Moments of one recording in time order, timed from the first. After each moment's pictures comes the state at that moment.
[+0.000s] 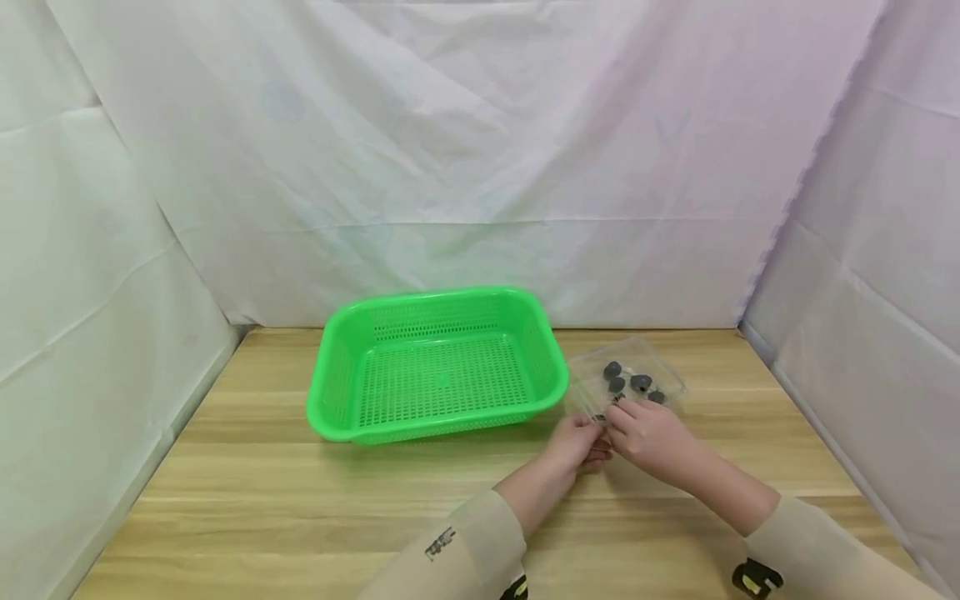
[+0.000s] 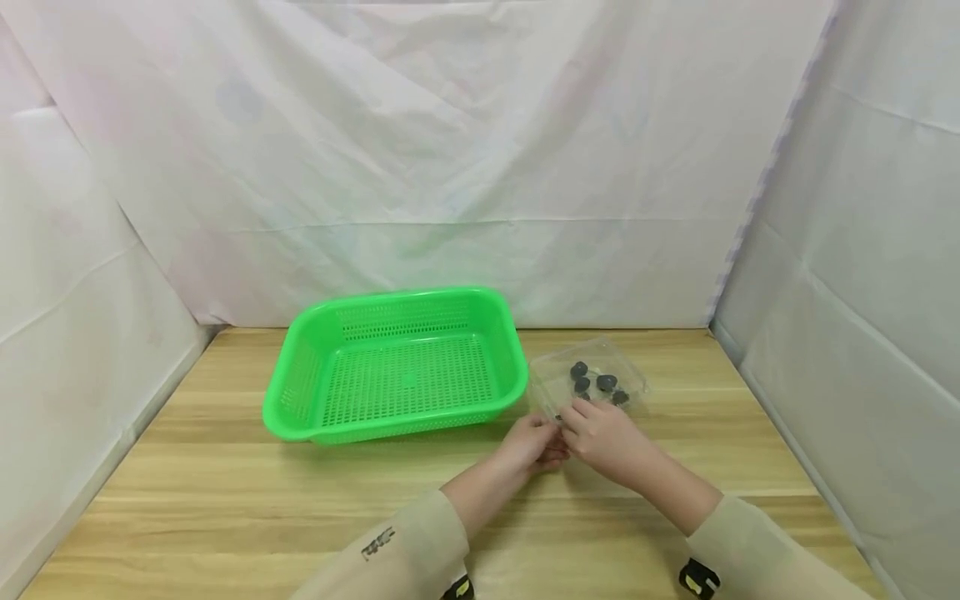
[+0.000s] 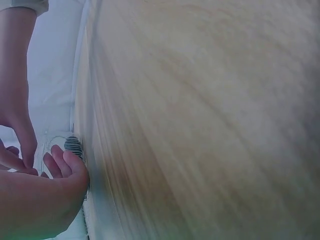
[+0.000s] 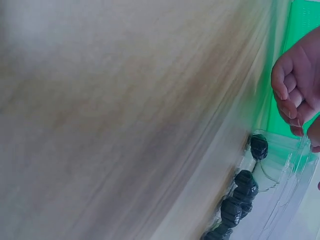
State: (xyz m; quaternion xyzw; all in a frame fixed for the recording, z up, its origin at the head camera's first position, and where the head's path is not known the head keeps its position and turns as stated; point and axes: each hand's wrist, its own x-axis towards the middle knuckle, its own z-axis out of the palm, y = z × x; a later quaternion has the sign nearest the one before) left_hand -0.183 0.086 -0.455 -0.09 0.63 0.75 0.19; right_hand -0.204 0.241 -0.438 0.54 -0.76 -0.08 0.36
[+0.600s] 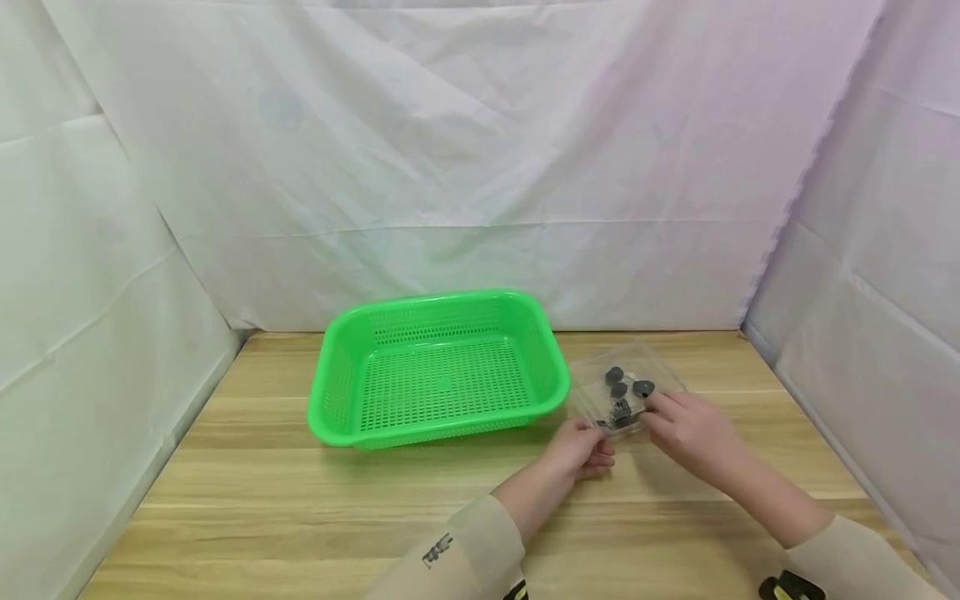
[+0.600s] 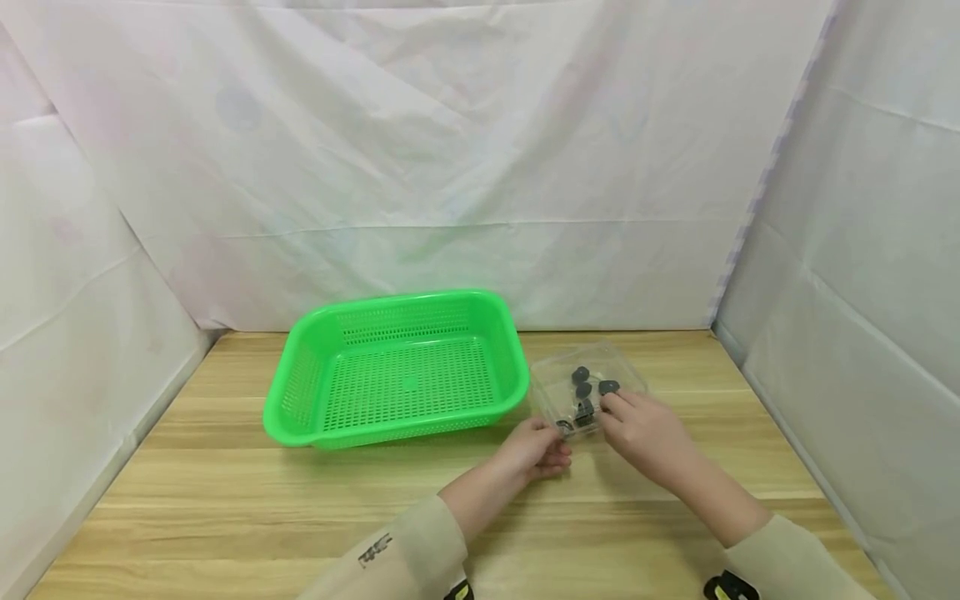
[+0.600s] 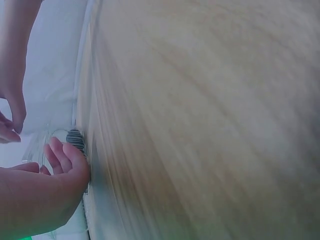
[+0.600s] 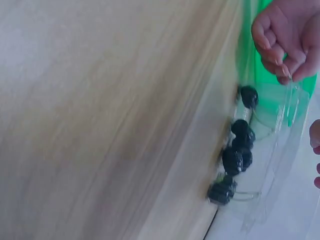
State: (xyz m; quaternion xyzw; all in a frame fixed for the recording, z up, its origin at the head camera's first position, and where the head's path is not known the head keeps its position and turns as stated) left_hand -0.183 0.082 -0.455 -0.09 0.64 0.74 0.21; right_hand -0.200 0.277 -0.427 0.47 -0.80 0.03 0.36
